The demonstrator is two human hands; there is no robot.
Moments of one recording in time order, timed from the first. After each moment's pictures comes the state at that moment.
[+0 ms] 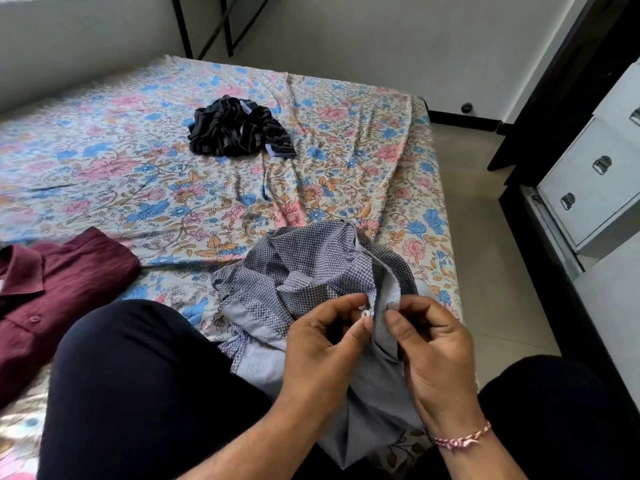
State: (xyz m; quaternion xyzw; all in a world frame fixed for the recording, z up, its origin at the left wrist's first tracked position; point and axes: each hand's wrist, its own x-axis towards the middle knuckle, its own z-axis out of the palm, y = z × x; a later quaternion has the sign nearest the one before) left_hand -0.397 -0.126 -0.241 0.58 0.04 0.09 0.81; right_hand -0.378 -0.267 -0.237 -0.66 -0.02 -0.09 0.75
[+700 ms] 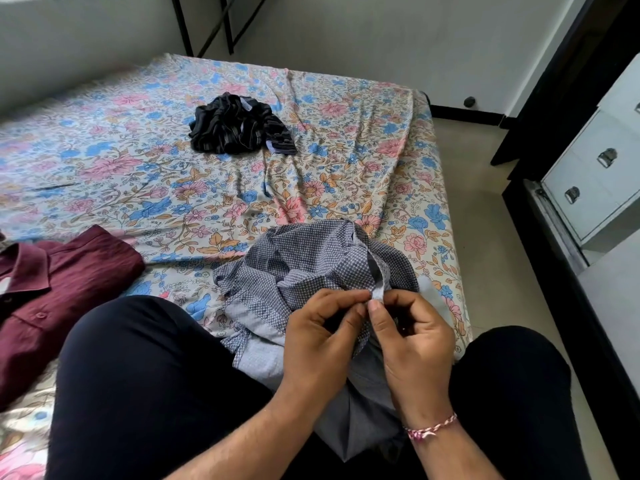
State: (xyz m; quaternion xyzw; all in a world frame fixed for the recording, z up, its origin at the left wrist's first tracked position) left_hand -0.389 -0.121 -0.247 0.67 -0.01 0.17 0.72; right_hand -0.382 -0.240 -0.238 -0.67 0.00 -0.18 0.72
